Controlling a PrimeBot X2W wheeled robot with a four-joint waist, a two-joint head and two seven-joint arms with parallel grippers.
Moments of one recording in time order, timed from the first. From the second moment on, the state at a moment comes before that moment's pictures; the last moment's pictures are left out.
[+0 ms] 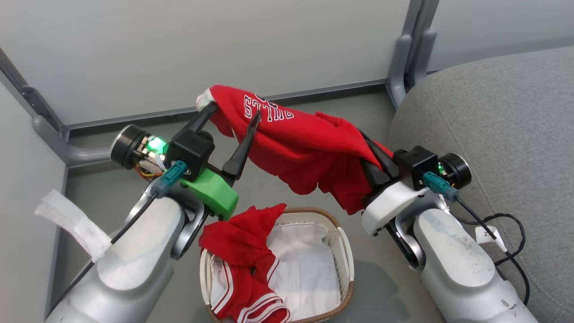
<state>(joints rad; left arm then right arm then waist) -0.67 0.31 -0.73 0.35 -0.39 -0.02 -0.19 -0.52 -0.05 0.37 0.49 0.17 0.13 -0.26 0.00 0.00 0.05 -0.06</state>
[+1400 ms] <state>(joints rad) -0.40 0.24 -0.64 0.34 -0.36 -0.05 -0.26 -0.49 -0.05 0.07 0.37 0.10 0.13 -0.26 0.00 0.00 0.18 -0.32</state>
